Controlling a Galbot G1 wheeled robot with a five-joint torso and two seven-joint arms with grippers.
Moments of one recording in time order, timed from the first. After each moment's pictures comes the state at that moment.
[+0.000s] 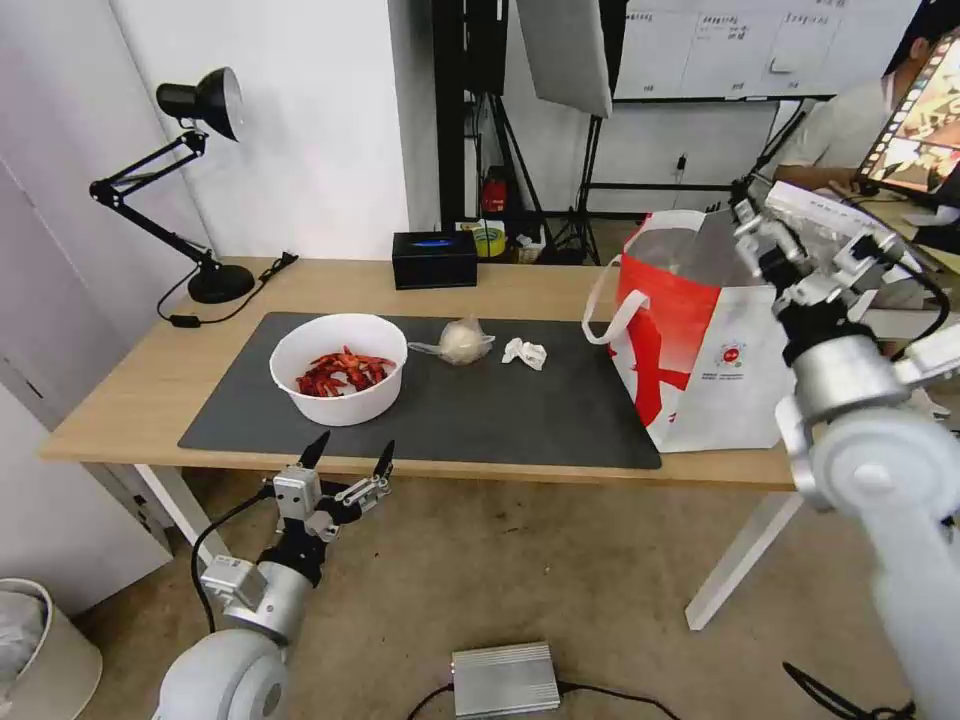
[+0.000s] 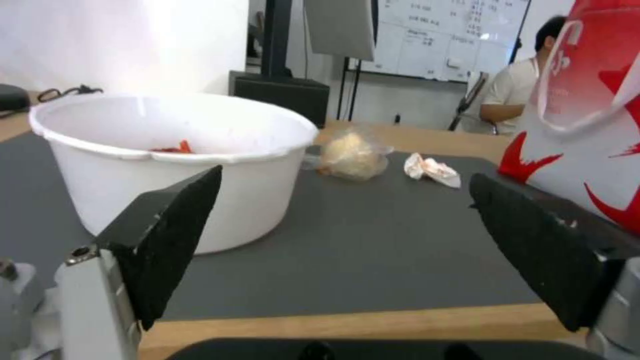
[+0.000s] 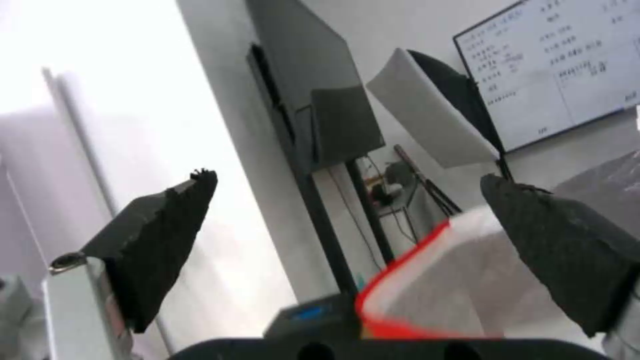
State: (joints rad) left arm 1.55 -1.23 -0.50 -2.15 -0.41 0.00 0.05; right arm -1.12 0.98 0.58 2.22 1.02 -0.07 0.18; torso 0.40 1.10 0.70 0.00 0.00
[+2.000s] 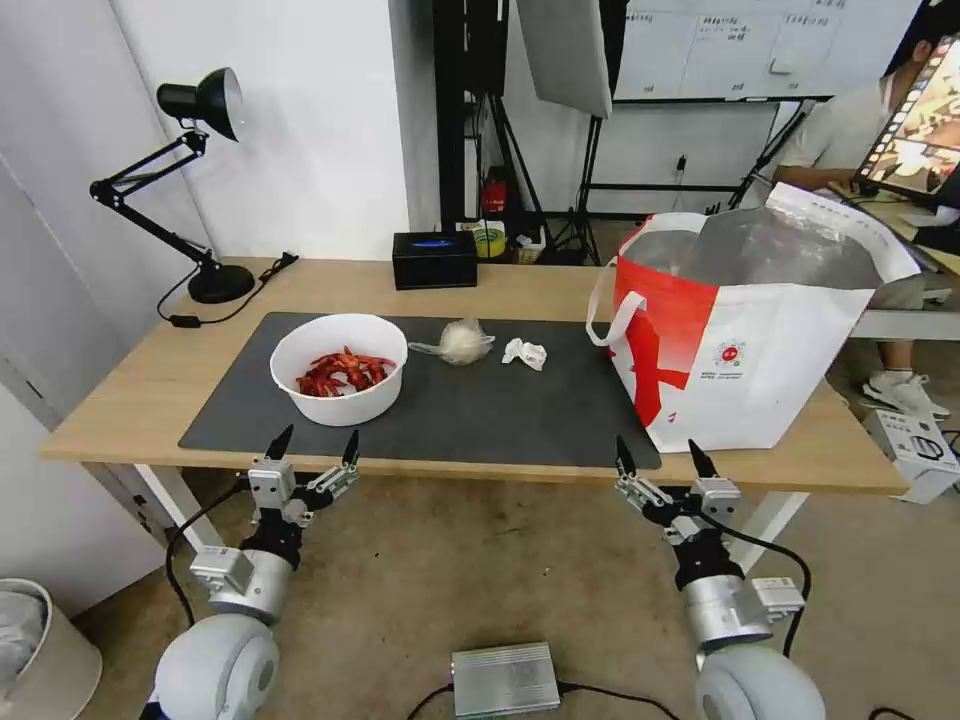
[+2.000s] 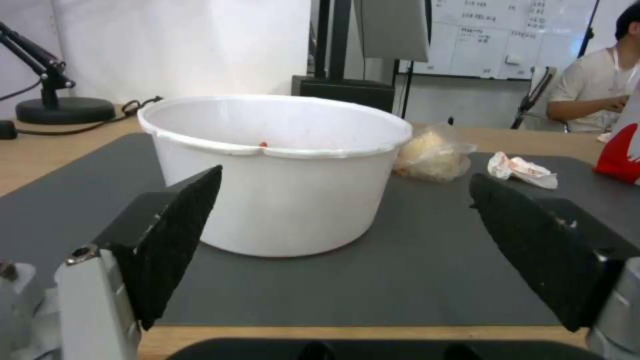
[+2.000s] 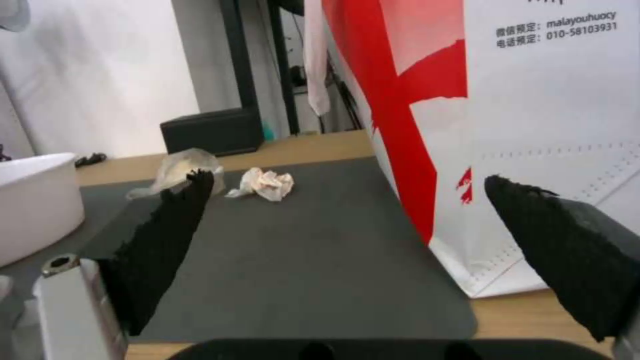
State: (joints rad) left arm 1.50 -1.24 -0.54 -2.06 -0.37 -0.04 -0.01; right arm -1.59 1.33 0.47 2.12 0.32 0.10 0.08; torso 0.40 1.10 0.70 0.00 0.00
